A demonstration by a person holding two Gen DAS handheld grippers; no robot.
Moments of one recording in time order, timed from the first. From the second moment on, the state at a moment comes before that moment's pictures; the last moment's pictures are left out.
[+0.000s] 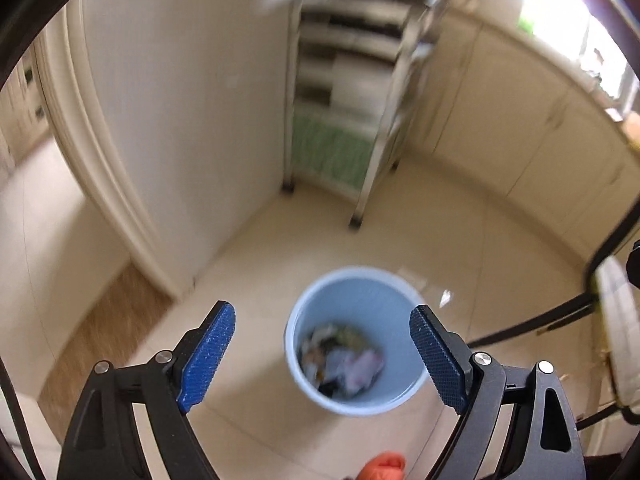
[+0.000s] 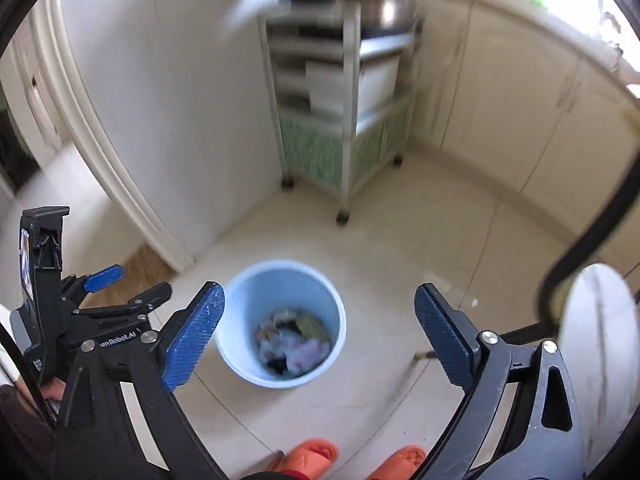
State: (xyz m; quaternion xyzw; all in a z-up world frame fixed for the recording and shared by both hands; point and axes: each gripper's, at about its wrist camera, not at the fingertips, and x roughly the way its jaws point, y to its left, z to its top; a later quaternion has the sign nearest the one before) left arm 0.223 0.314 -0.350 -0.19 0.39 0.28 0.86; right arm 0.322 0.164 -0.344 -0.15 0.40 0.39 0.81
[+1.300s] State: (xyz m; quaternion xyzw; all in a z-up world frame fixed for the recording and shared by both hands) left arm -0.013 0.039 -0.005 0.00 0.04 0.02 1.00; right arm 0.106 -0.193 0.030 -0.01 0.10 0.10 0.99
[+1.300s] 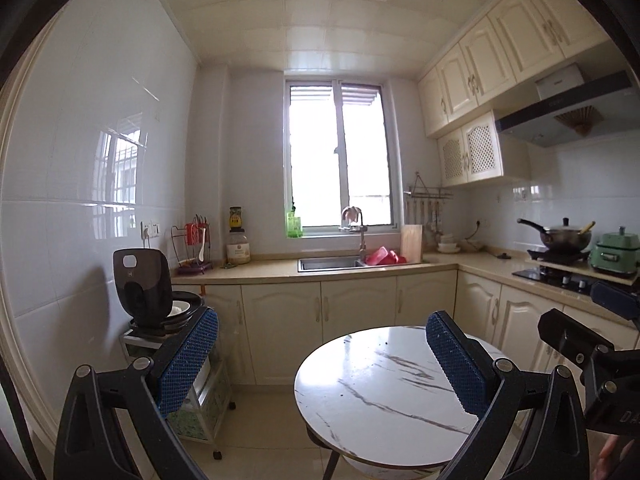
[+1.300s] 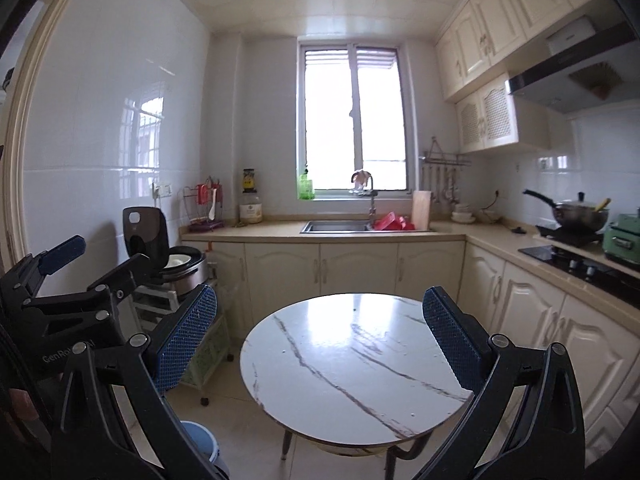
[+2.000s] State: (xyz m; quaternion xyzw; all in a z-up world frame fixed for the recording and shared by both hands) left arm -0.049 0.031 -0.012 0.02 0.02 0.02 1.00; right arm 0.081 -0.204 0.039 -0.01 0.08 0.09 0.99
